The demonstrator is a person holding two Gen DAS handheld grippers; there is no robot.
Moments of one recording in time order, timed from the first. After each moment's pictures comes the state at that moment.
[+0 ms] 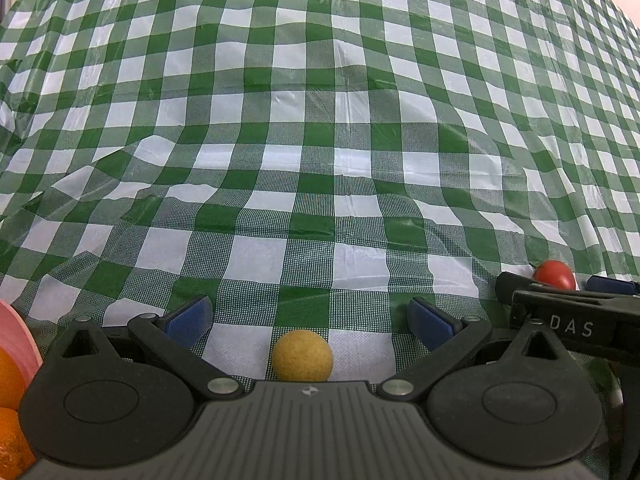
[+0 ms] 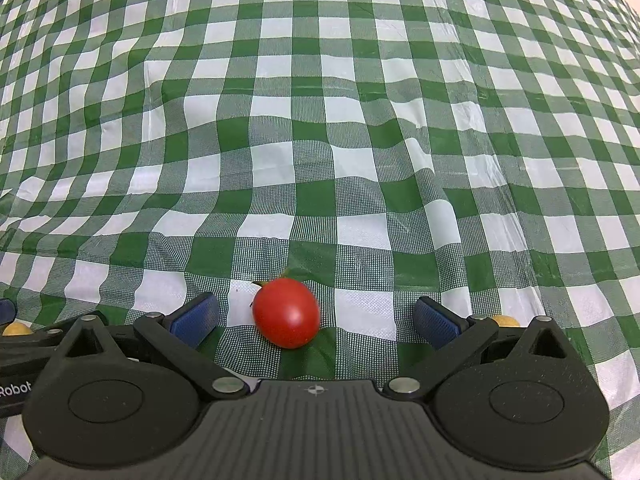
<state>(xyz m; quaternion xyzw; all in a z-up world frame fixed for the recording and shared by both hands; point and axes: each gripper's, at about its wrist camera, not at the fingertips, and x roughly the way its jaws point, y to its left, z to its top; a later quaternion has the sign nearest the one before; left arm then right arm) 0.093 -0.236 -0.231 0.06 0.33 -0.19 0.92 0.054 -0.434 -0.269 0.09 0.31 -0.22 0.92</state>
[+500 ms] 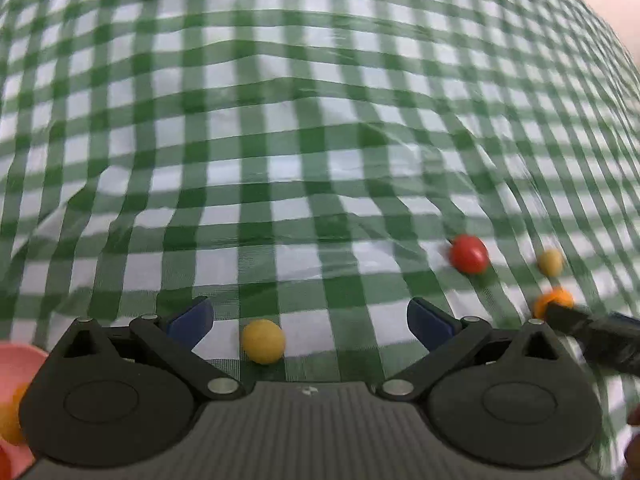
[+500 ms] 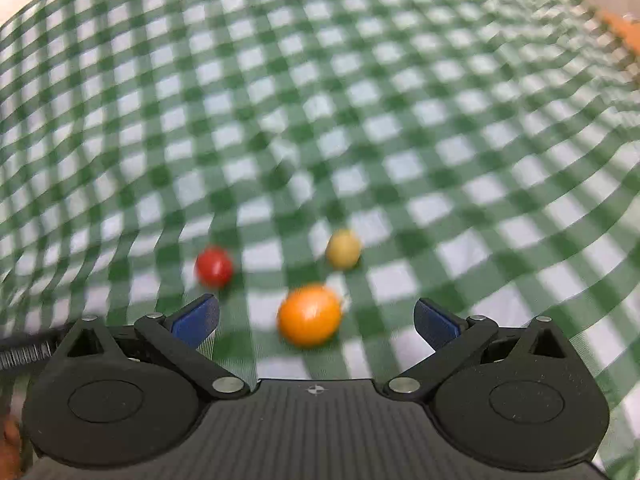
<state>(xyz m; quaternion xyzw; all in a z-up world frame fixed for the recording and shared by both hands) 0.071 -0.238 -0.181 0.12 0.36 -0.29 0.88 -0.052 -0.430 -0.238 0.19 0.32 -0.30 0.88</state>
